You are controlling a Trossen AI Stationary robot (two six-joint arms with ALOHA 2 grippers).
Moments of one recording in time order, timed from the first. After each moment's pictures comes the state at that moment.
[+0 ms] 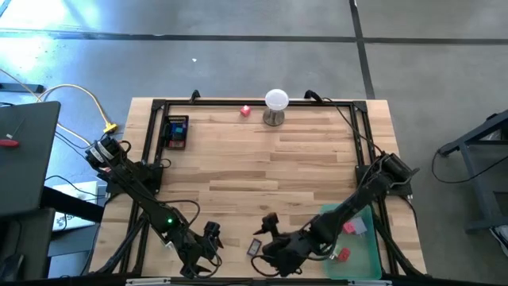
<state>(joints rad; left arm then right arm) -0.80 1.62 0.96 -0.08 -0.14 -0.41 0.65 1.93 1.54 -0.39 0.44 0.03</state>
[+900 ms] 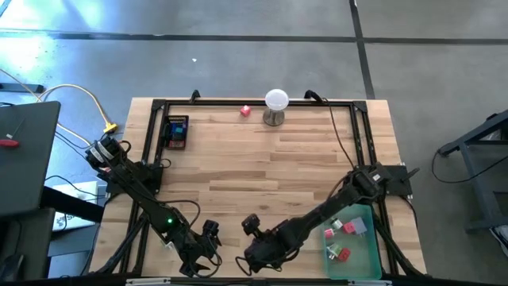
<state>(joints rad) -0.80 1.62 0.96 -0.14 -0.14 -0.42 0.57 2.27 2.05 -0.94 0.28 -0.19</state>
